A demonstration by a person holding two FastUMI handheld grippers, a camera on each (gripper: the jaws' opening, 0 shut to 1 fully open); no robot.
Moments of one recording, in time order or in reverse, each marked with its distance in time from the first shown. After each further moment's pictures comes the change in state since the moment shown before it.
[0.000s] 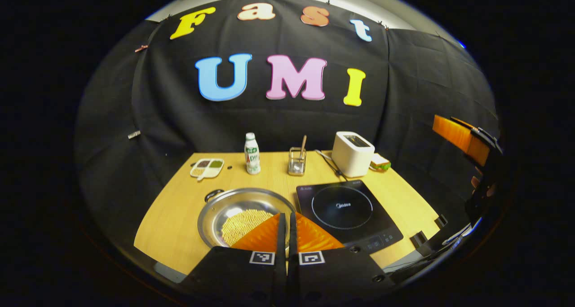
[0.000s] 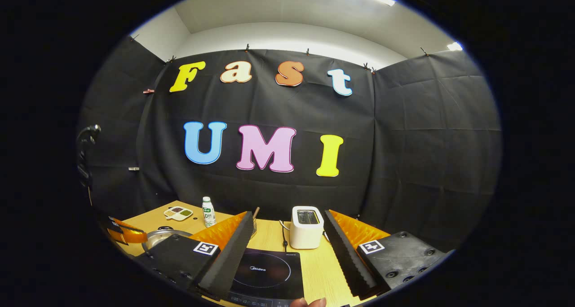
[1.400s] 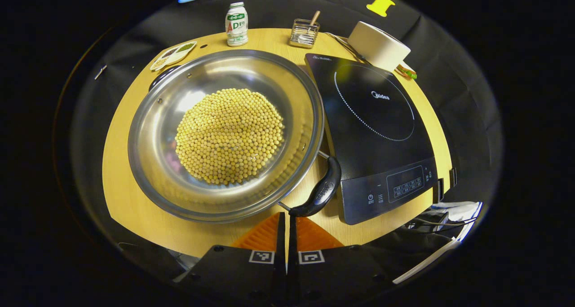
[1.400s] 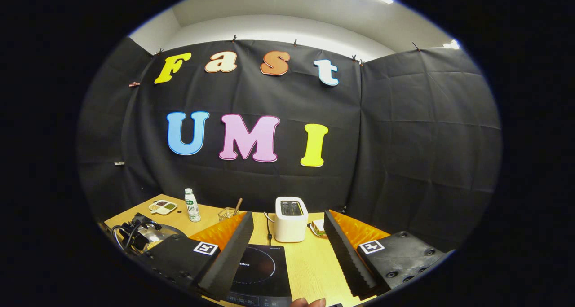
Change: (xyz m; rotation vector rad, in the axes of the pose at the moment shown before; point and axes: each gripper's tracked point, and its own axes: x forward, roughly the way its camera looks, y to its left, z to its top) left arm 0.090 0.007 -0.176 -0.062 0.741 -0.090; right arm 0.000 -0.022 -0.018 0.006 0.078 -0.117
